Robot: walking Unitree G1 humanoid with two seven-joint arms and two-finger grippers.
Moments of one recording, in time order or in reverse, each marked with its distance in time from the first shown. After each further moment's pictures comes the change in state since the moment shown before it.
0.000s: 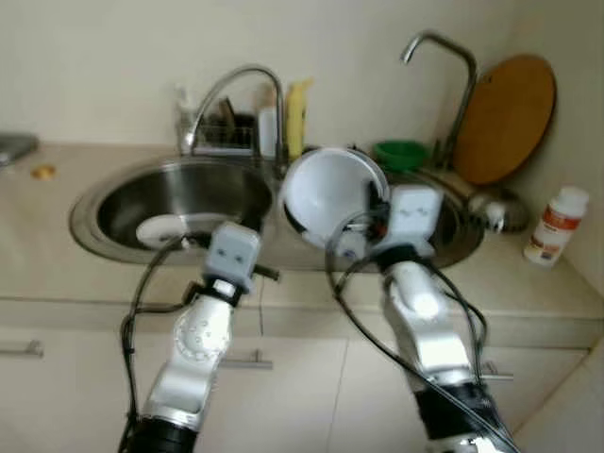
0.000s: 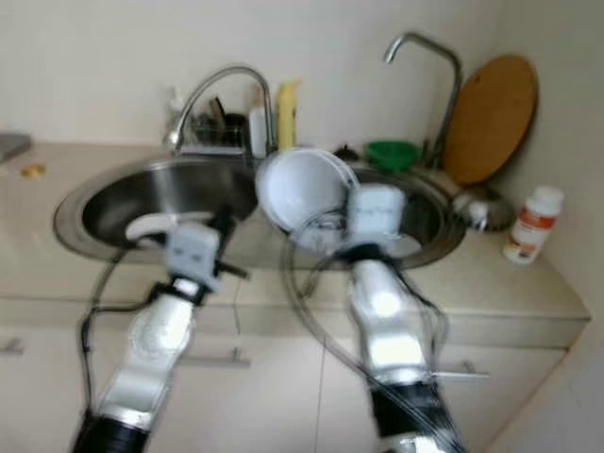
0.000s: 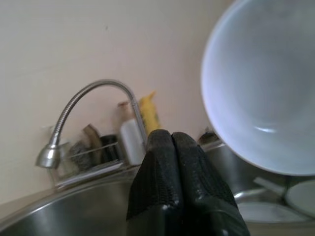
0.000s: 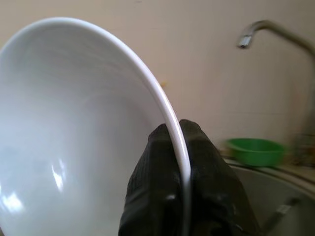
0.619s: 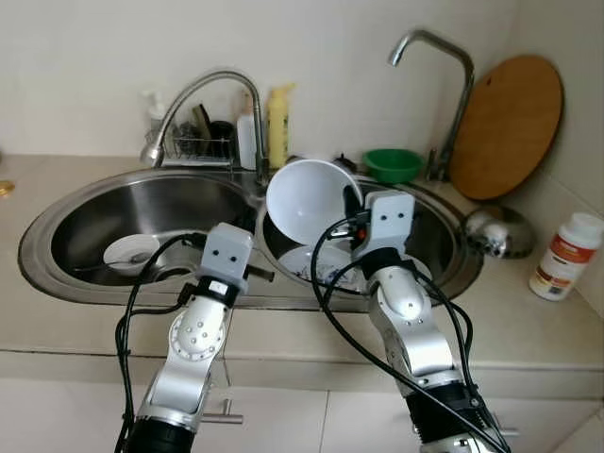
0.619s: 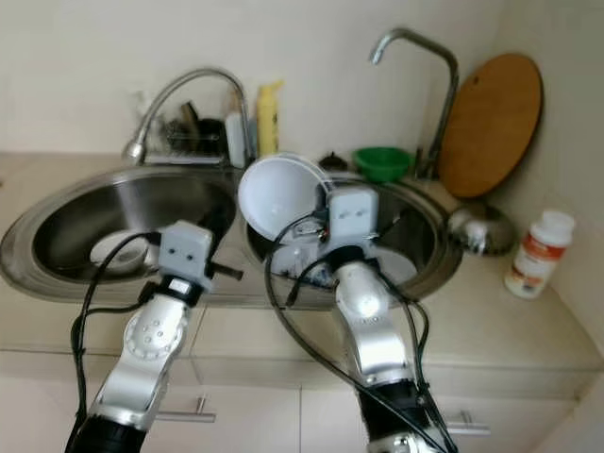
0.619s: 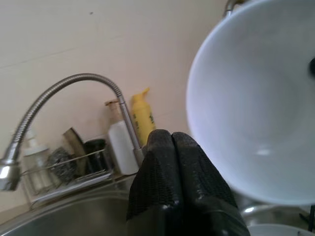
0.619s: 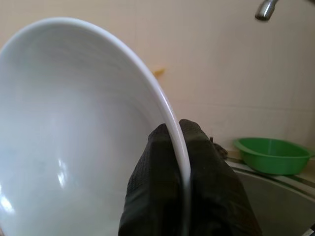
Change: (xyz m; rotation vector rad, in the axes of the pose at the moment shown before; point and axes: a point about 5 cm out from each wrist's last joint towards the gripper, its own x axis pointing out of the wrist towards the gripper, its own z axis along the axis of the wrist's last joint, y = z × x) left arm 0.000 -0.002 0.000 -0.002 0.000 -0.013; right arm -0.001 0.007 -0.010 -0.020 0.041 0.040
